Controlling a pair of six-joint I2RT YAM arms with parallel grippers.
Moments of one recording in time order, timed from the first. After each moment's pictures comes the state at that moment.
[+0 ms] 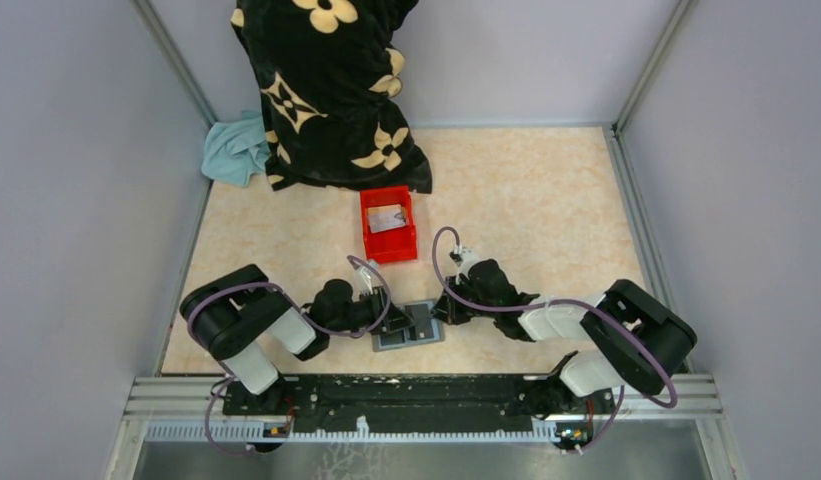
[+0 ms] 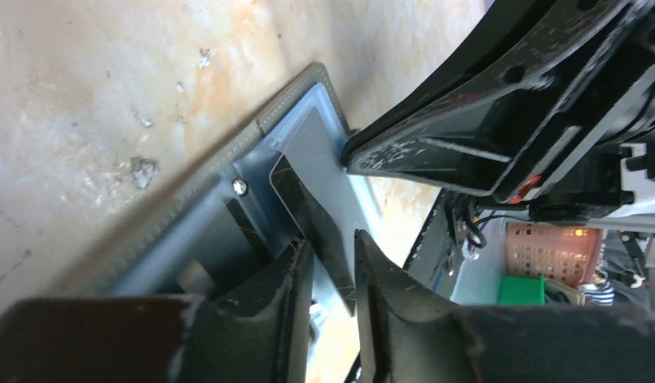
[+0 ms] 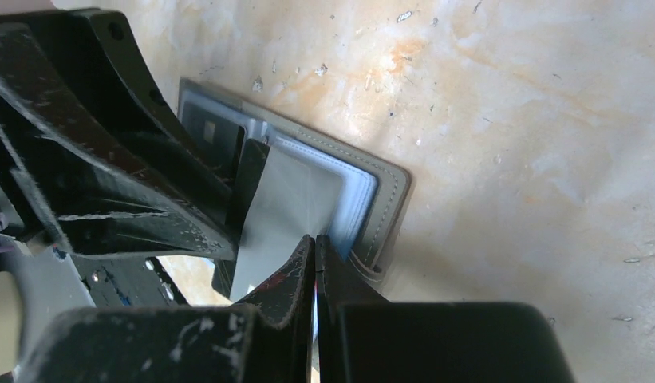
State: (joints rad) left arm -0.81 1.65 0.18 1.11 0.35 -0.98; right arm 0.77 1.39 0.33 0.44 -0.27 0.63
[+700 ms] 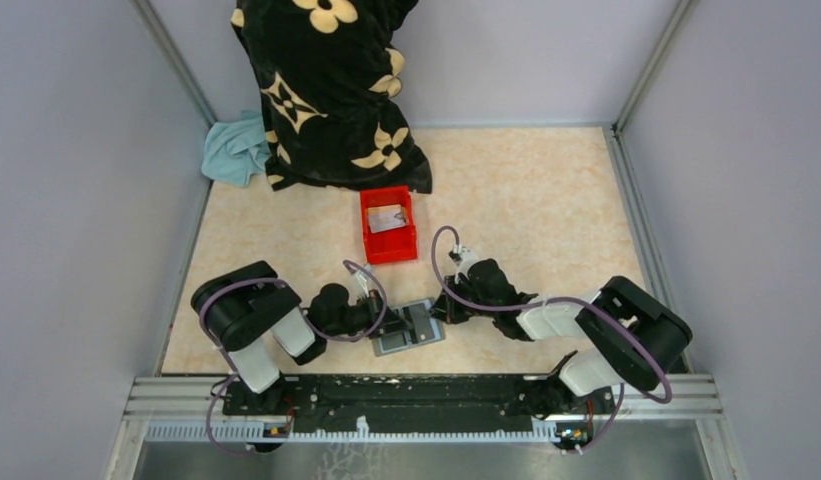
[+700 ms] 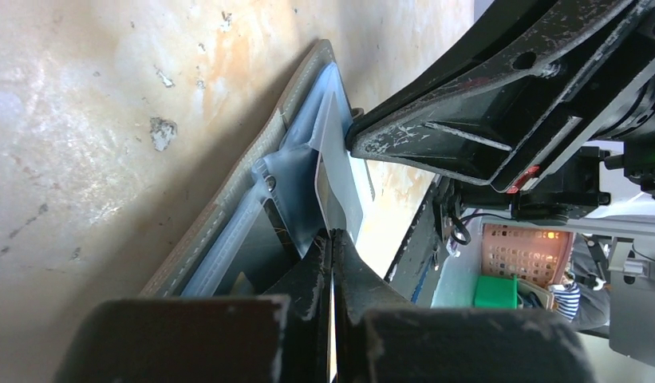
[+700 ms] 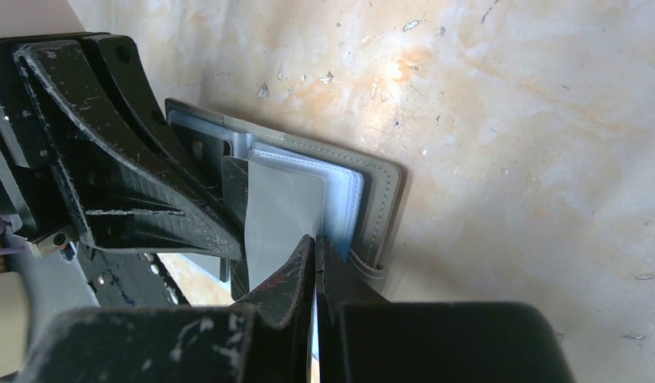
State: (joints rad) left arm -0.80 1.75 0.13 1.25 0.37 -1.06; right arm 0.76 1.42 0.33 0.48 -0.28 0.64
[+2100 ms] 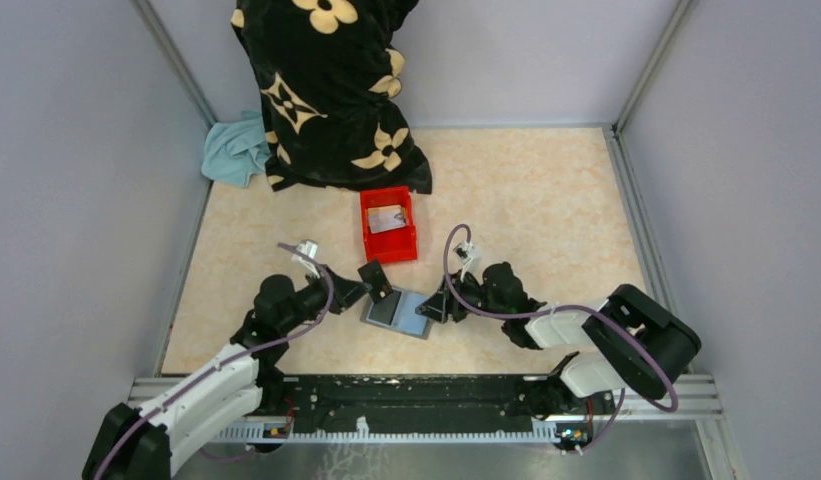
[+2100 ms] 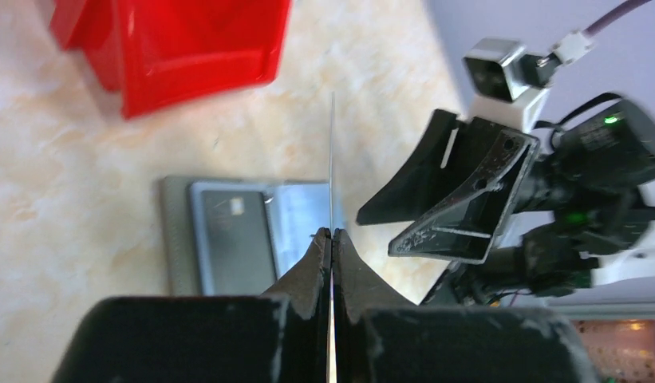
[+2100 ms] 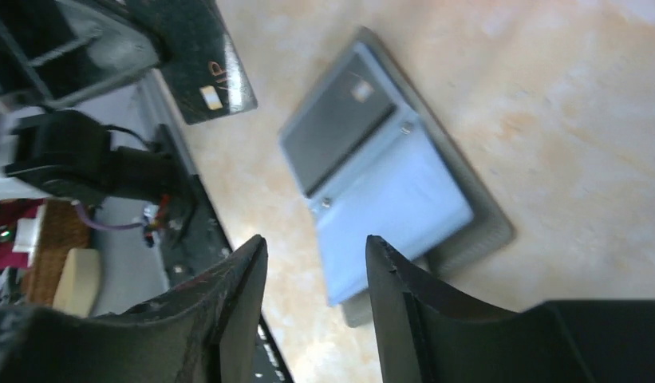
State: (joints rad) left arm -0.53 0.79 0.17 0.35 0.30 -0.75; right arm 0.74 1.39 0.26 0.72 -0.38 0.68
